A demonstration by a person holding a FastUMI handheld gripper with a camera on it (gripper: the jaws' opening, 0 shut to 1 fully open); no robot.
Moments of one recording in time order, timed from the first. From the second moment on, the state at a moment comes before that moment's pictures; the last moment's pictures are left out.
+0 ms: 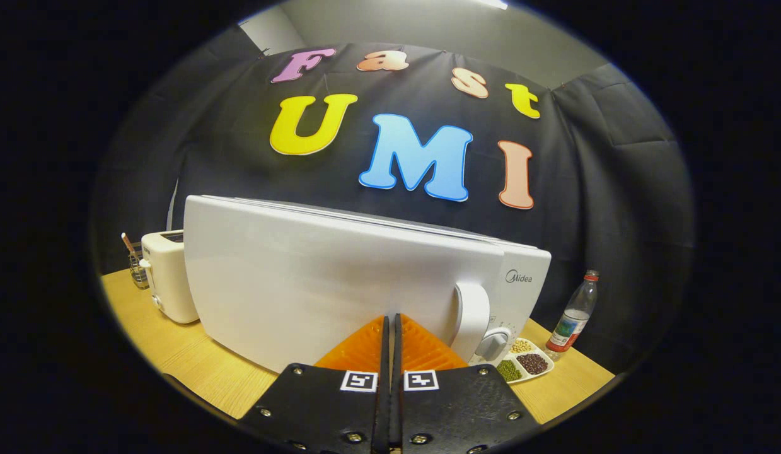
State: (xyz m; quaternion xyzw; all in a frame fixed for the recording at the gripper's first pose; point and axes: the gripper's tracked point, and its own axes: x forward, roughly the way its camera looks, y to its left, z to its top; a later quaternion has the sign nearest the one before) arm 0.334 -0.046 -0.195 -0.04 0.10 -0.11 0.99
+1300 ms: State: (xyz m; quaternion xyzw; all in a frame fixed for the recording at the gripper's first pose) arm 0.213 0.000 -0.129 0.02 0.08 0.00 1.00
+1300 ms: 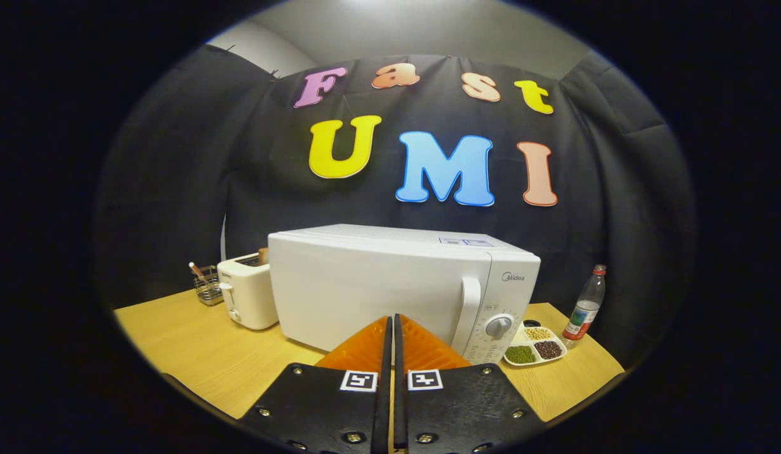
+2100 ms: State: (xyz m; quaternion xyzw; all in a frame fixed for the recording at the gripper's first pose) arm -0.018 -0.033 0.029 0.03 0.00 0.02 1.00
